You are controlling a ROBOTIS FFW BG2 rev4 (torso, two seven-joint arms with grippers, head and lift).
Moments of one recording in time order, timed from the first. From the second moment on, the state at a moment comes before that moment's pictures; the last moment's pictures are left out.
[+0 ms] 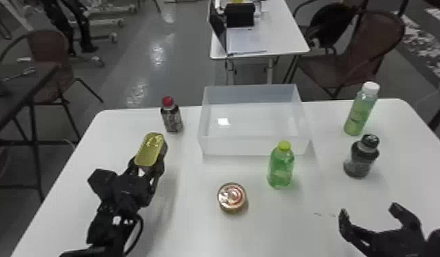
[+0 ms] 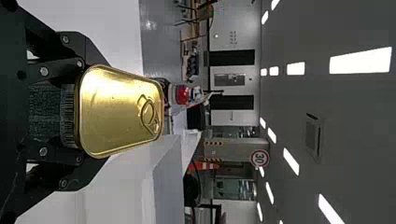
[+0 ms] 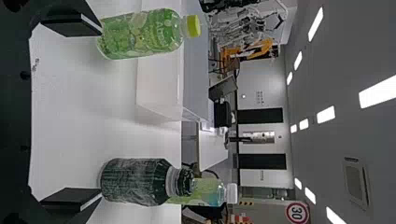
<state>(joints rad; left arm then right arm) 0.13 0.00 0.24 -1.43 0.02 -0.29 -0.37 0.50 -0.11 -0.02 -1.82 -0.12 -0.11 0.22</state>
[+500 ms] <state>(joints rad) -0.08 0.01 0.08 -1.40 0.02 -0.10 -0.43 0.48 -0.11 -0.01 -1.81 -0.13 -0.11 0.23</state>
